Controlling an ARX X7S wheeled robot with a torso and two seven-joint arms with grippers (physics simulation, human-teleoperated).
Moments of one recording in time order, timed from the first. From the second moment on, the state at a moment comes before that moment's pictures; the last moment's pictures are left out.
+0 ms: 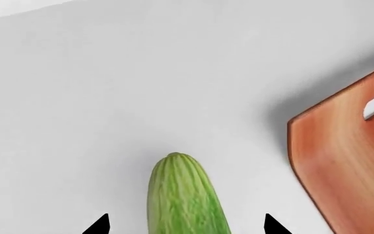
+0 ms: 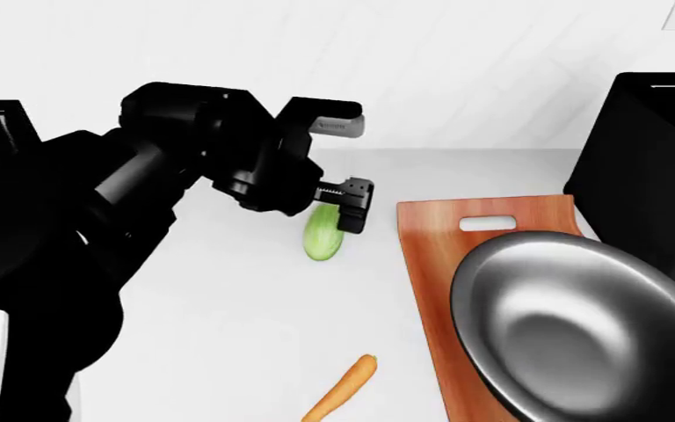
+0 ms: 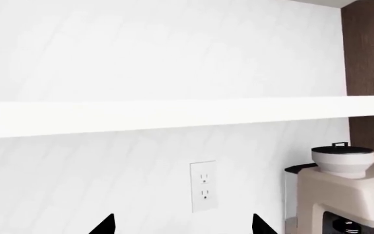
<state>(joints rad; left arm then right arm) -1.70 0.00 1.61 -1.15 -1.76 -0.97 0.00 2.14 1.44 -0.65 -0.58 2.38 0.90 1.41</state>
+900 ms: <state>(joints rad) -1.66 0.00 1.63 -1.17 -1.89 -0.93 -0.15 2.12 1.45 -0.60 -0.58 2.40 0.90 1.43</state>
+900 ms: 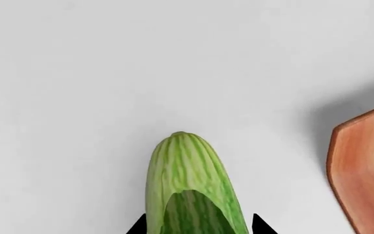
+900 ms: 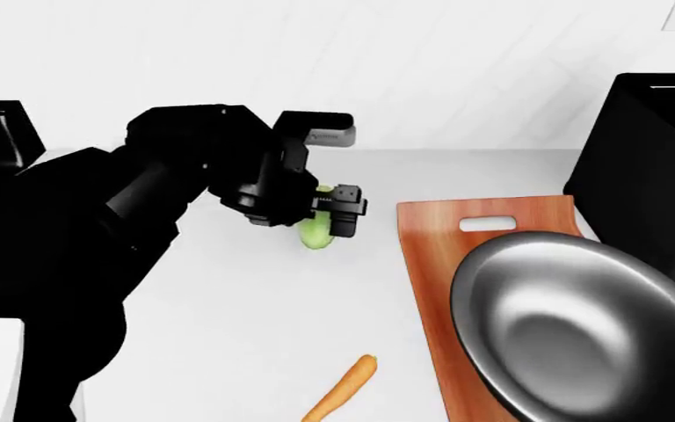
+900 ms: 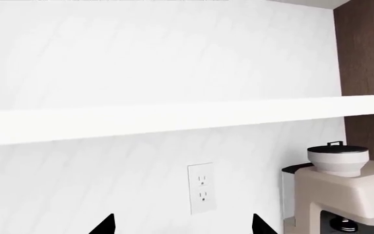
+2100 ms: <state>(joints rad) -1.76 0.00 1.58 -0.69 -1.66 -0.87 0.03 2.11 1.51 -0.54 -0.58 2.47 0.91 1.44</state>
